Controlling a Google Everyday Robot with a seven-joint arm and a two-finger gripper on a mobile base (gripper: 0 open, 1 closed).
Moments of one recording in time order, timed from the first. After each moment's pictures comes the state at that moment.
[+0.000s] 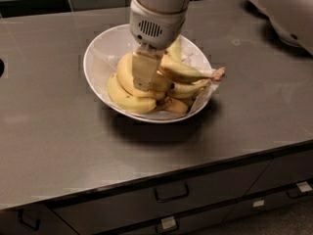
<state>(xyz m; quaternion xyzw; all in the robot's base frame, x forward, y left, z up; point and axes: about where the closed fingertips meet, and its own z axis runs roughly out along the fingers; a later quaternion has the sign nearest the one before) 0.493 0.004 0.964 -0.59 0.80 0.02 0.13</state>
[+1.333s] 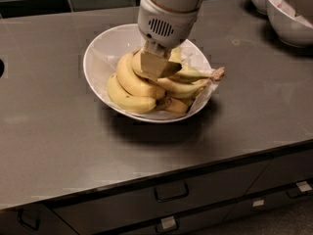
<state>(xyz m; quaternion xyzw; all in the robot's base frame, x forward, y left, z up) 0.481 -0.003 0.979 -0.59 0.79 0.01 0.16</state>
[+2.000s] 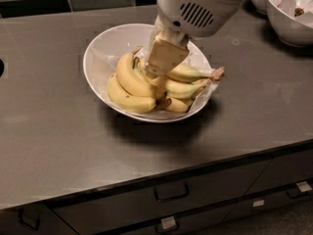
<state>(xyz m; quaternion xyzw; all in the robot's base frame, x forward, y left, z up) 0.436 -0.012 1.041 -0.62 0.73 0.01 0.28</state>
